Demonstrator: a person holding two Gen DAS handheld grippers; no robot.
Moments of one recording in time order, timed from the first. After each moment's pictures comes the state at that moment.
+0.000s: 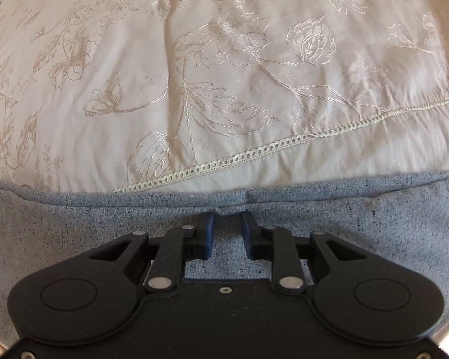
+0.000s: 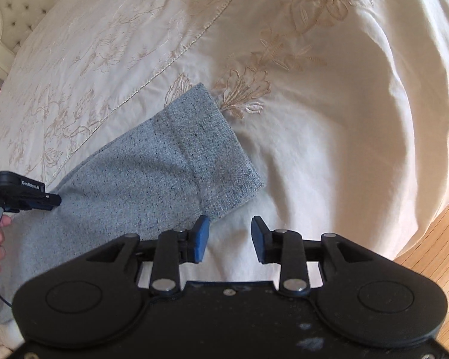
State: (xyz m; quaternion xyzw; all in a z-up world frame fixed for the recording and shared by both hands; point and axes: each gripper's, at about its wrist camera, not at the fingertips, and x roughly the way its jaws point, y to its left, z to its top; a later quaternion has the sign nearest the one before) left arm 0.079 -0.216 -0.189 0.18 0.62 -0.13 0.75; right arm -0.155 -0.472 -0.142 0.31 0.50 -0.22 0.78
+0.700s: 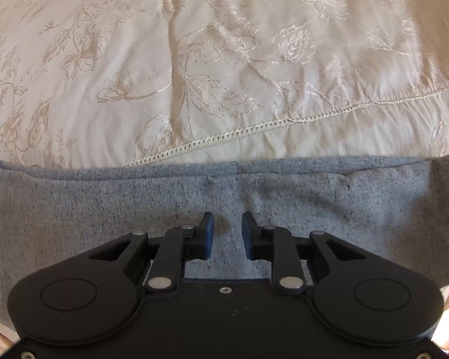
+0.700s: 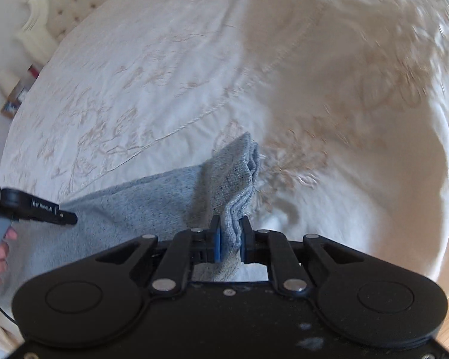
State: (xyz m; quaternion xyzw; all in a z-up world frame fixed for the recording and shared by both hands) left arm 0.058 -0.209 -0.148 0.15 0.64 -0.14 0.74; right arm -0.101 -0.469 -0.114 0.22 0.47 -0.13 0.85
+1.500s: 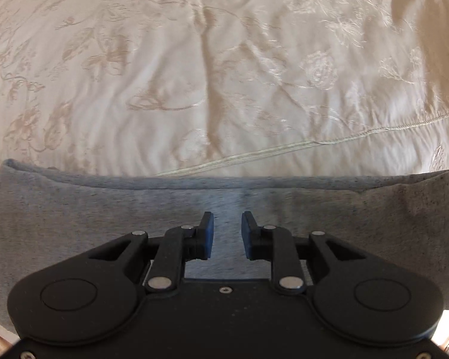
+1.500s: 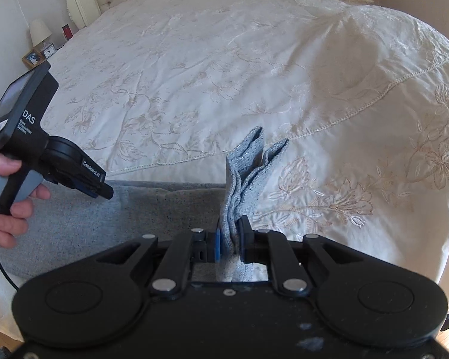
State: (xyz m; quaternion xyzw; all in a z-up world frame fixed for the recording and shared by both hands) left arm 0.088 -0.158 -0.129 0.12 0.63 -0.14 0.75; right arm -0.080 -0.378 -0.063 0.10 0.46 -0.10 0.88
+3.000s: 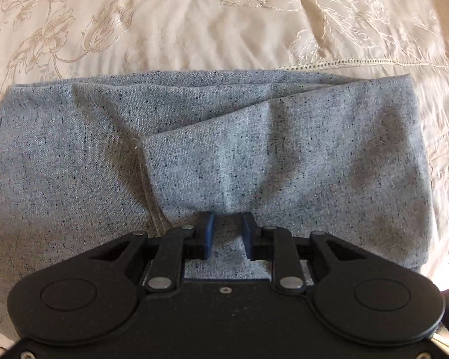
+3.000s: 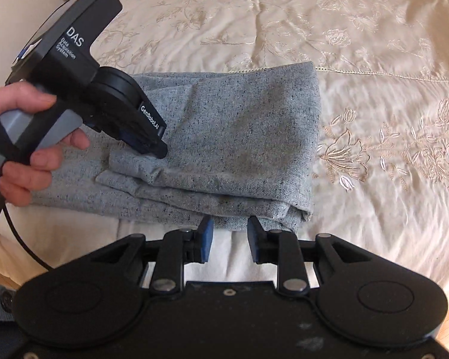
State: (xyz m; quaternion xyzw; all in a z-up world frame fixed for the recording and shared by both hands) left arm 0.081 -0.034 -0.186 0.11 0.68 -0.19 0.70; right arm -0.071 -0.156 -0.125 0.09 0.56 -0.02 0.83
